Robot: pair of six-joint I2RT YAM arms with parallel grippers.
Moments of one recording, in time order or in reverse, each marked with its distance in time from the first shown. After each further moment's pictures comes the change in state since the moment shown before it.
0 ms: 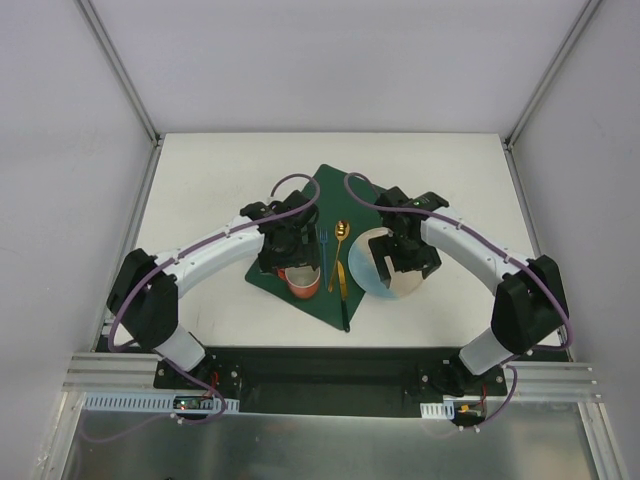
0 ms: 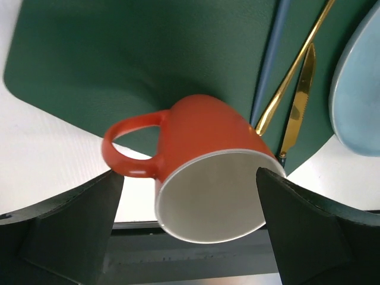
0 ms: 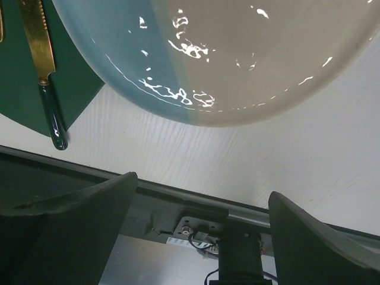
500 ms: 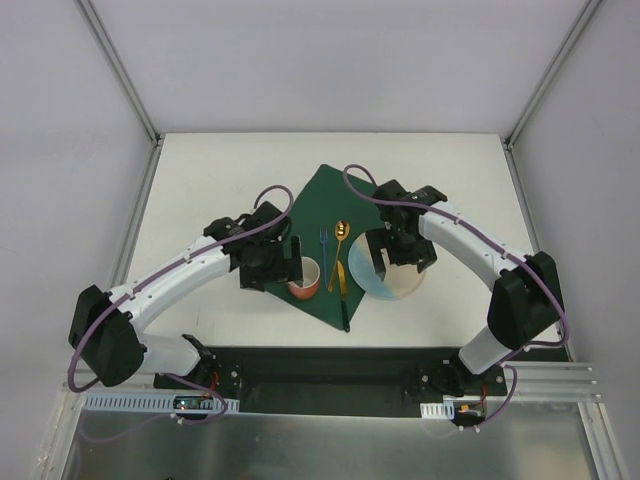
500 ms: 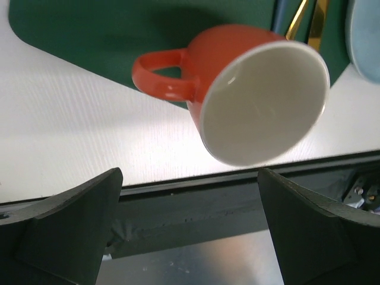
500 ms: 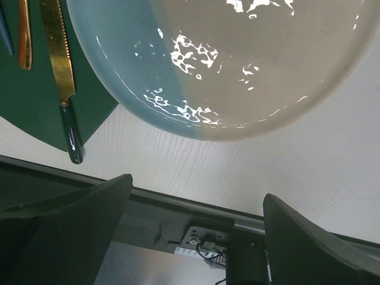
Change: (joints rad) left arm 0.032 -0.247 -0.151 -0.050 0.154 0.076; right arm -0.003 0.021 0.057 0.004 -0.005 0.035
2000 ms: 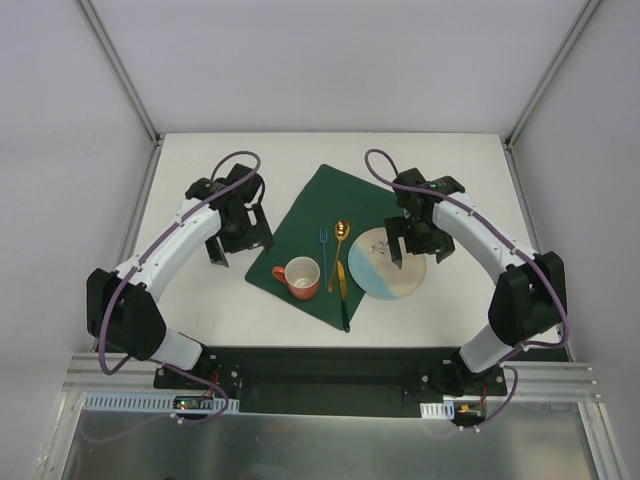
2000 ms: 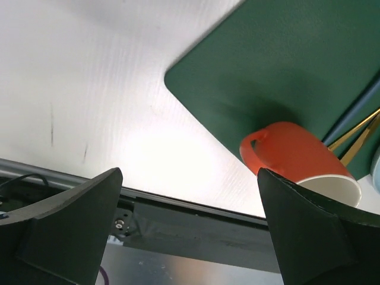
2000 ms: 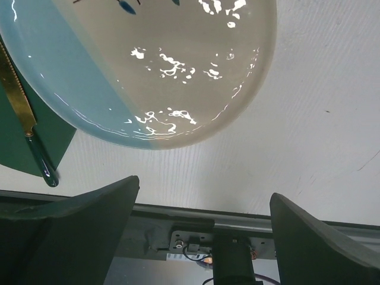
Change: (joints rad) left arm 0.278 0.157 0.229 -0.224 -0.172 0.000; right arm -0.132 0.003 0.045 -0.032 0.082 -0.048
